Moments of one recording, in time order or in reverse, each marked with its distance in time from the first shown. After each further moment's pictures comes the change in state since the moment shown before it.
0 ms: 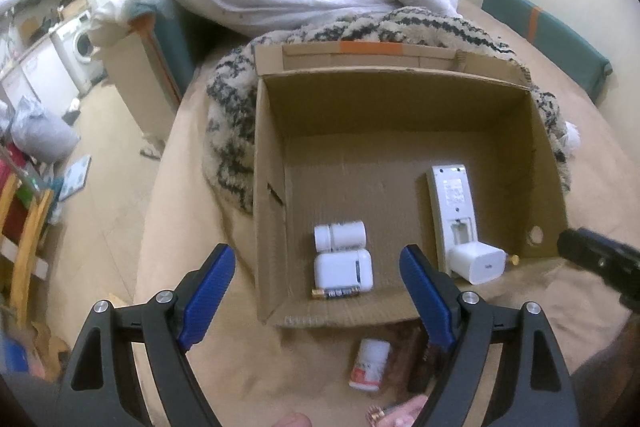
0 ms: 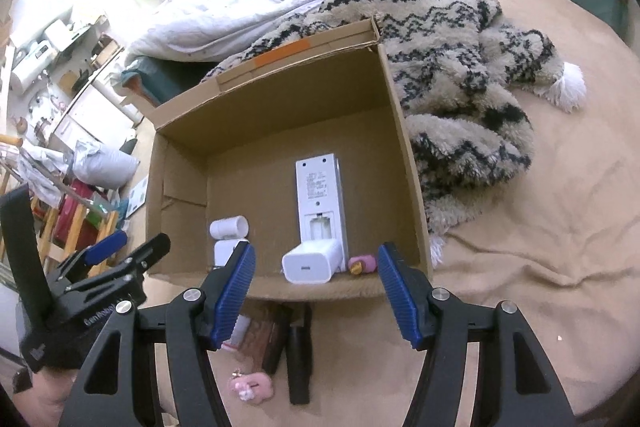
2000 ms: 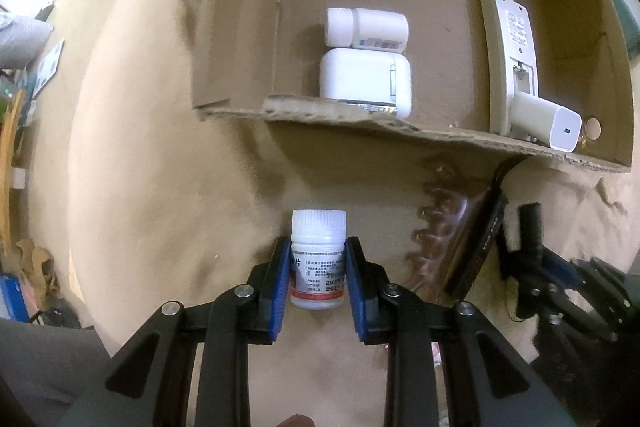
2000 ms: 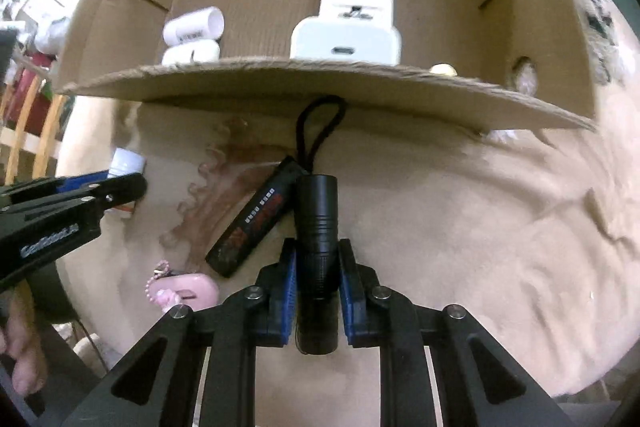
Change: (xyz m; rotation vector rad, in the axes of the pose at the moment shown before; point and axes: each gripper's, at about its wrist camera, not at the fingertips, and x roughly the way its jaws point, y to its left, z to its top) left arm 0.090 0.005 -0.070 -0.090 0.504 -0.047; right arm 0.085 0.034 -0.075 -0.197 0.404 -0.167
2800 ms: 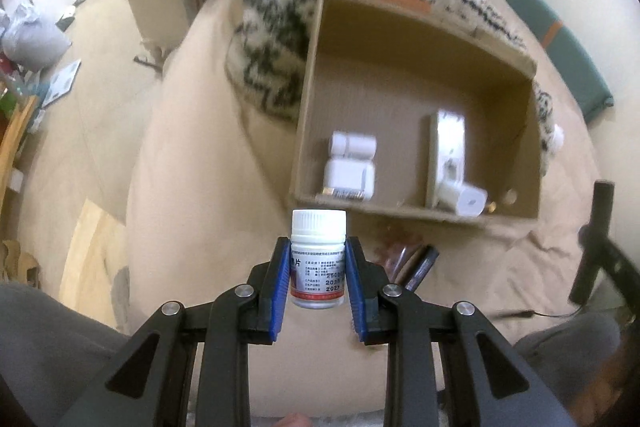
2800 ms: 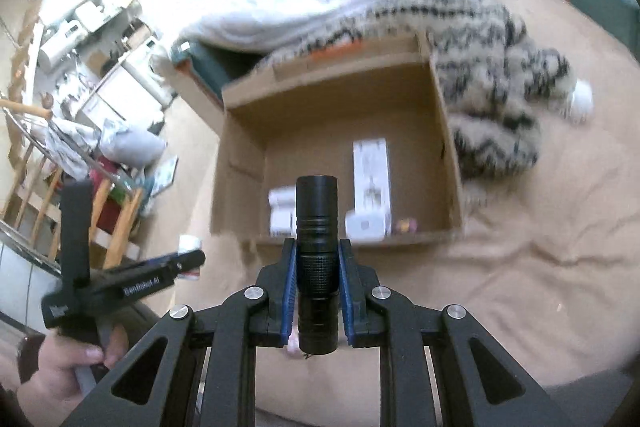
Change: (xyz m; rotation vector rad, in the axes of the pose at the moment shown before) left arm -0.131 0.034 -0.019 -0.069 -0.275 -0.091; right arm -0.165 -0.017 0.007 0.082 -0.439 0.206
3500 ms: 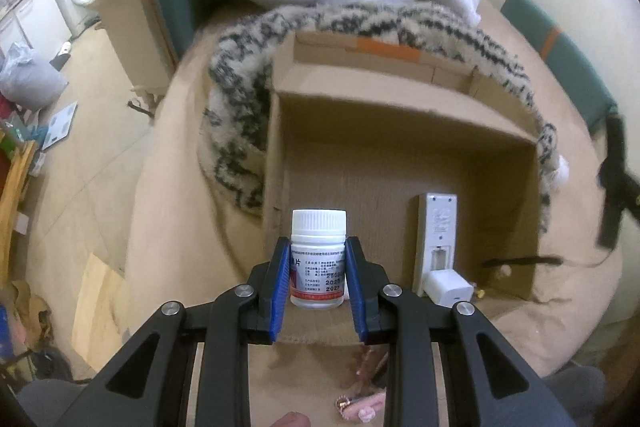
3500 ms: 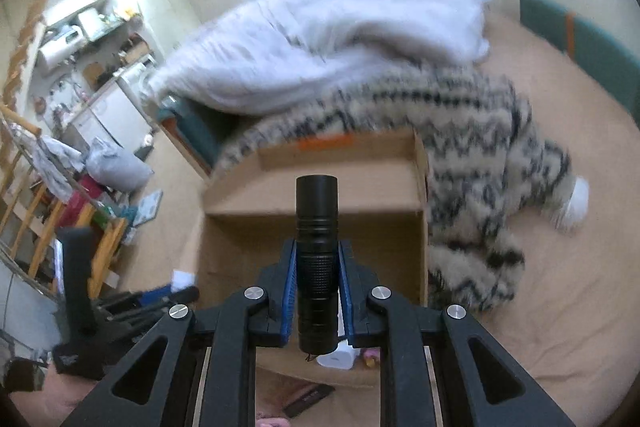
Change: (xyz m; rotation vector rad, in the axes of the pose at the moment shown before) left arm 0.030 -0.040 0.088 0.063 -0.054 0.040; right arm 0.042 -0.020 0.094 -0.025 -0.041 -0.073
